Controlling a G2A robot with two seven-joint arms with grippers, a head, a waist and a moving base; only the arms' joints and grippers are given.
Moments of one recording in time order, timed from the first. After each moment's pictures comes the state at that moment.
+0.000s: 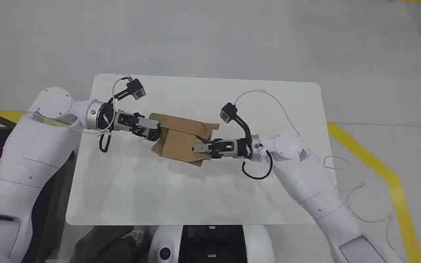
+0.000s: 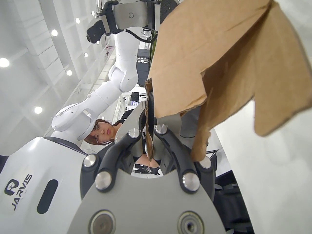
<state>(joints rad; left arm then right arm) 0.82 -0.70 -1.04 -1.35 -0.71 -0.22 -1.52 -0.96 -1.32 0.91 -1.38 0.40 -0.22 1.11</state>
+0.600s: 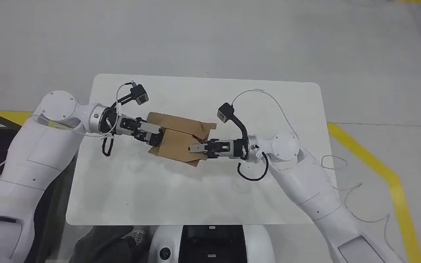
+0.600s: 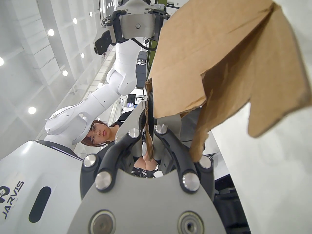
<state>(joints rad) 0.84 -0.71 -1.04 -1.36 -0.74 -0.20 -1.54 -0.97 -1.32 0.90 -1.39 0.38 -0.23 1.05</state>
